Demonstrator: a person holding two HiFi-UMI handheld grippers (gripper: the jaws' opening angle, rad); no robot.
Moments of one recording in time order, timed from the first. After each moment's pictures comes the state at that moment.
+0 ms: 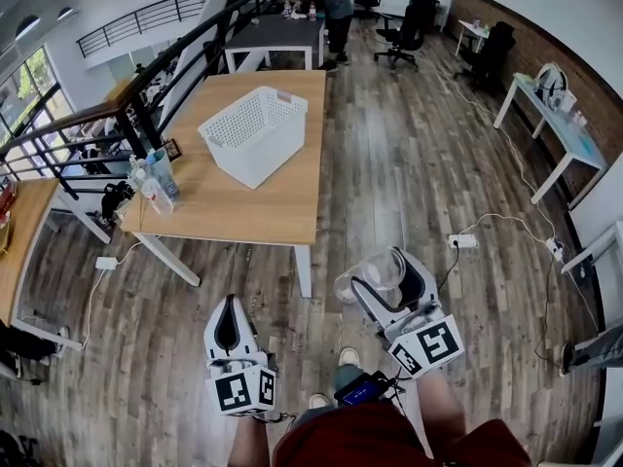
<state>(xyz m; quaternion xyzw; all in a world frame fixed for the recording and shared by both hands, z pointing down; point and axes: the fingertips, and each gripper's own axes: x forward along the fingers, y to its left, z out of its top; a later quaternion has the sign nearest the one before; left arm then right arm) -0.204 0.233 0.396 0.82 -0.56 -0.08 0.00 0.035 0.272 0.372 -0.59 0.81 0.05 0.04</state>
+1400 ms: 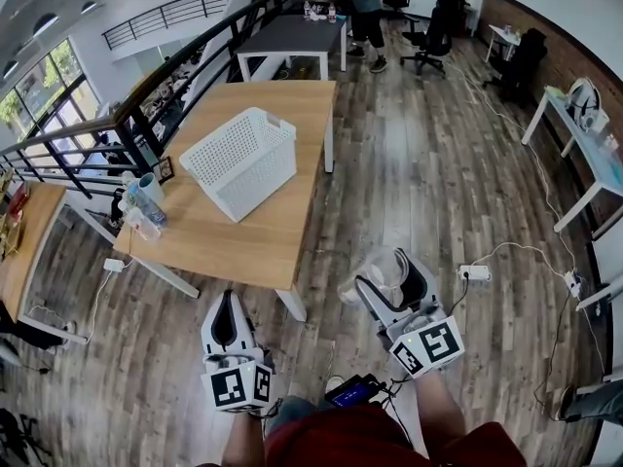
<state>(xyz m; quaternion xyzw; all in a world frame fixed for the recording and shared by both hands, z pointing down) -0.063 0.129 0.372 0.80 -0.60 -0.06 -0.02 0.189 0.150 0.372 -0.56 0.83 0.02 0.08</state>
